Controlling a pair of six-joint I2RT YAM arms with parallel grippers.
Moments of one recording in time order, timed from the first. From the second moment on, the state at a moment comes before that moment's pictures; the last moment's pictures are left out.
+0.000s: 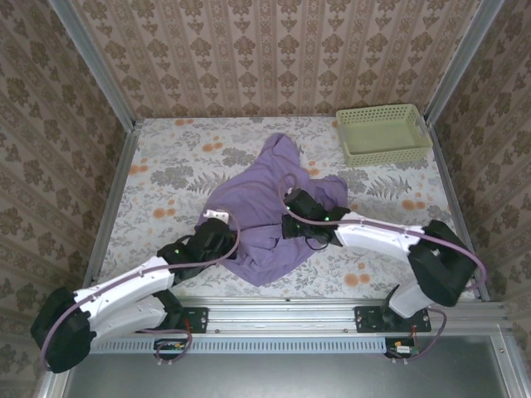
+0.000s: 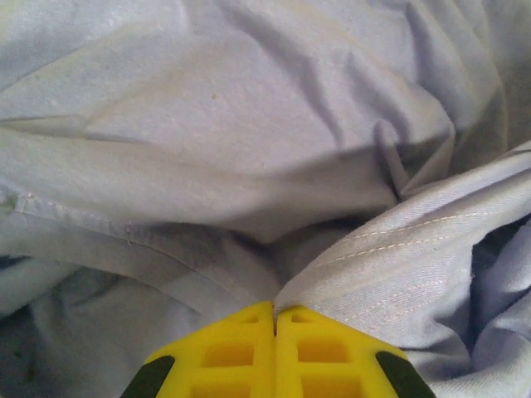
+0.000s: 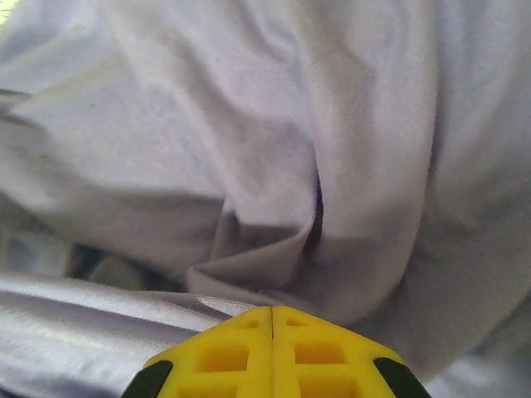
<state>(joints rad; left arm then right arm) -0.85 0.95 0.44 -0.29 -0.18 -0.59 0.78 1.55 0.91 -0.29 0.10 0.60</state>
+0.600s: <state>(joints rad) -0.80 0.99 0.45 -0.26 -0.11 -0.57 1.04 1.55 1.02 -0.43 0.35 0.45</state>
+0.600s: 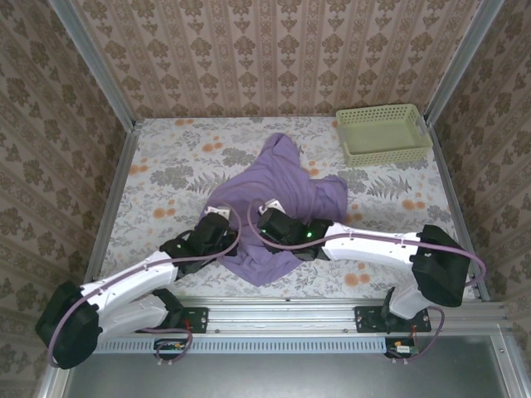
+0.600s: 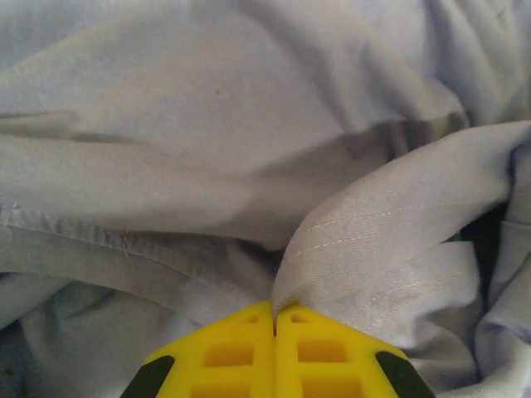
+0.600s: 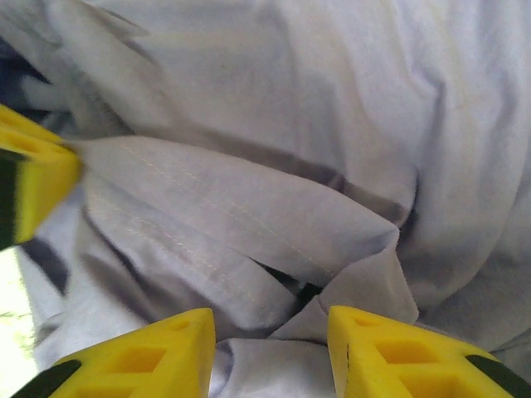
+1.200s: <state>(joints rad) -0.86 0.90 0.39 -0.21 -0.07 -0.62 0.96 1.61 0.91 -0.43 0.37 0.64</state>
